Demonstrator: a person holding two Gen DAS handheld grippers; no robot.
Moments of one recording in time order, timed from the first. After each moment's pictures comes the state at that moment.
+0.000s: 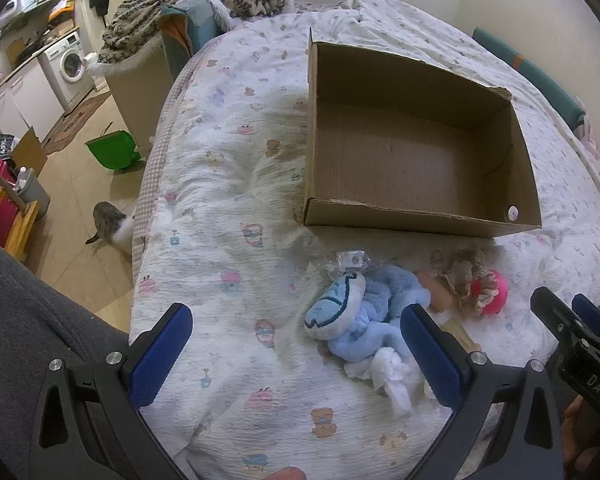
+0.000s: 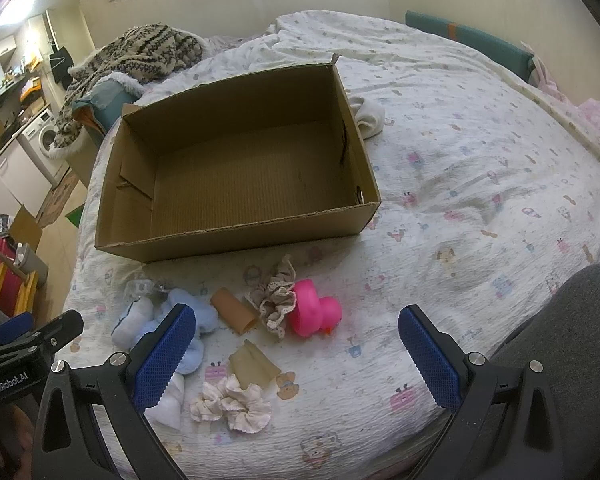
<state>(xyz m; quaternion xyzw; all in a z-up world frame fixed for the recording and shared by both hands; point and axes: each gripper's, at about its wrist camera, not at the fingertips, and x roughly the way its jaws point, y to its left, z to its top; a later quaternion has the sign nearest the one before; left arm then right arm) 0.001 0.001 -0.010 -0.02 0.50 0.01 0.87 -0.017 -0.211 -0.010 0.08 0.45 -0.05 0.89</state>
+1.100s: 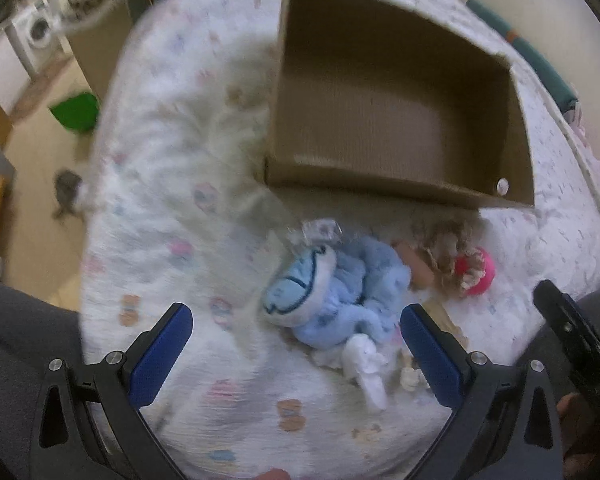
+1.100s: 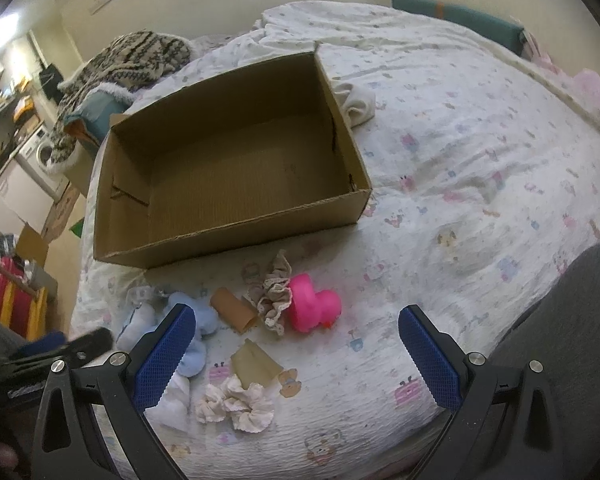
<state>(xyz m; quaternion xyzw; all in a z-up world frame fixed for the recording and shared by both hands) 0.037 -0.006 -0.043 -0.06 0.60 -0.05 0.80 -0.018 -0.230 -0.018 0.15 0.46 -0.05 0.87</state>
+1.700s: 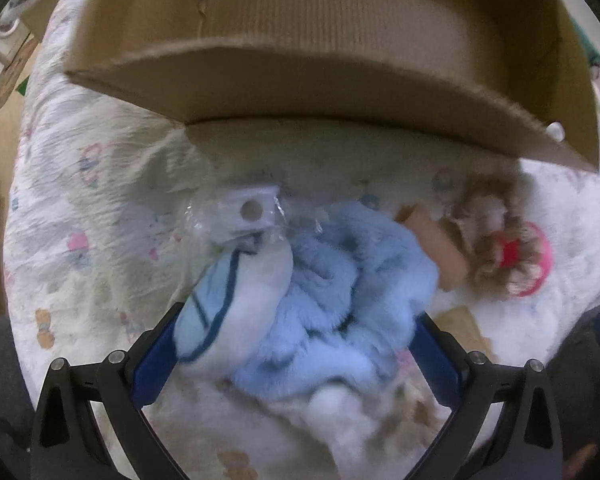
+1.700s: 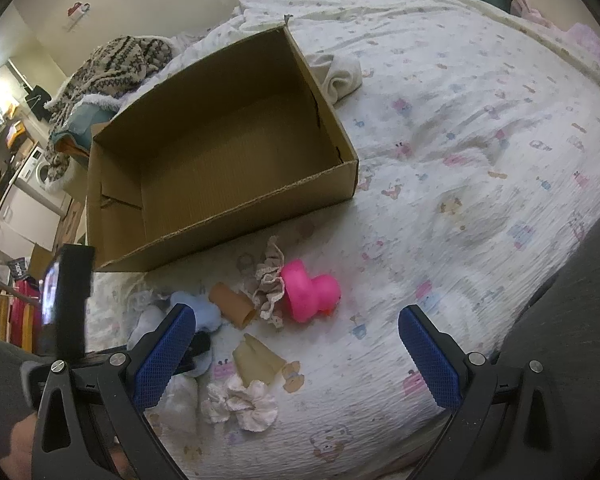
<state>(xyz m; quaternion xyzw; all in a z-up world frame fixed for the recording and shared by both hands) 0.074 -0.063 -0.124 -0.01 0.68 -0.05 0.73 -0.008 -0.243 -0.031 0.20 0.49 -0.05 0.85</state>
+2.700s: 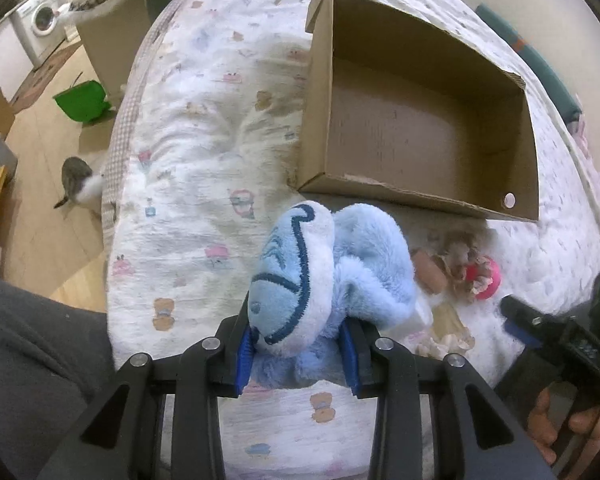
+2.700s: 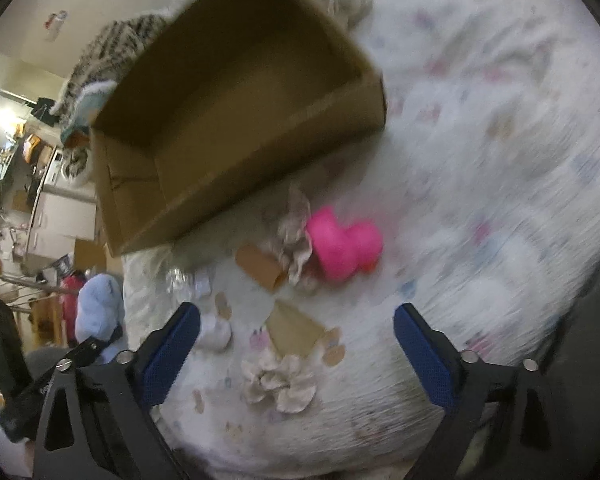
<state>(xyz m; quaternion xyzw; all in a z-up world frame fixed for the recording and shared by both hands) 0.027 0.019 -0.022 -0.06 0.59 -0.04 0.81 0.016 -0.251 -0.079 0.31 0.59 0.03 0.75</state>
